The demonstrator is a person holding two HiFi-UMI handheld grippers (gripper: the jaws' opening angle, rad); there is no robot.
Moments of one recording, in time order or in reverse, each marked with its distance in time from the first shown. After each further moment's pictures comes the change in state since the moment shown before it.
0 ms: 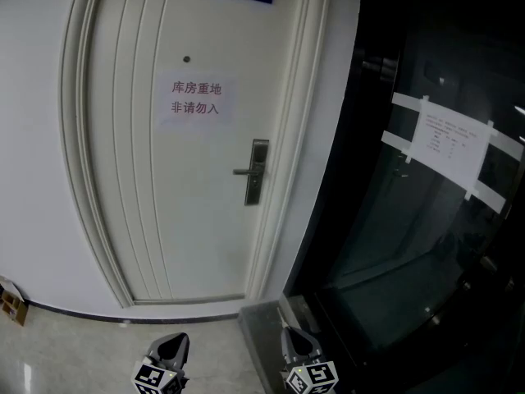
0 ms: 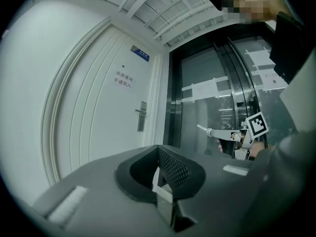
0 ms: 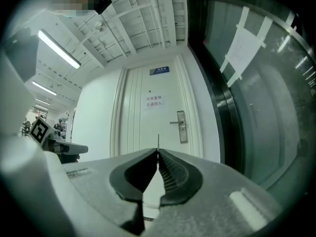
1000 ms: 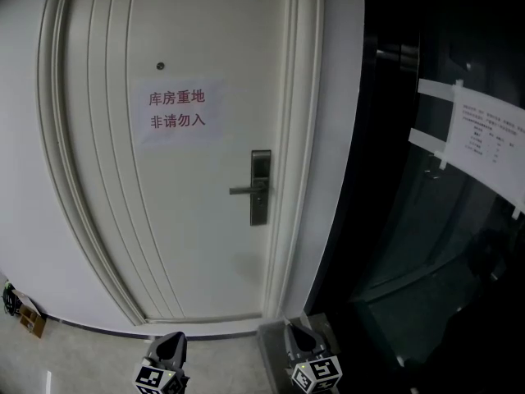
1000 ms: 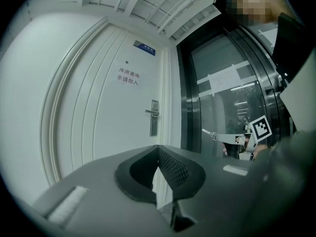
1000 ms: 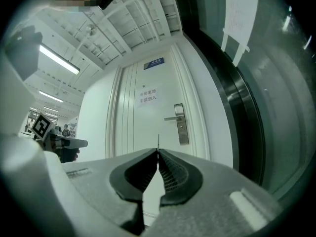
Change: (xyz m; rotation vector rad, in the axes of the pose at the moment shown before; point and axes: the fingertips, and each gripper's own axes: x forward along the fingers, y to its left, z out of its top) left arm 0.138 0.053 0.021 0.044 -0.018 0.162; right arm 0.147 -0.110 -0.029 0.034 -0.005 0.115
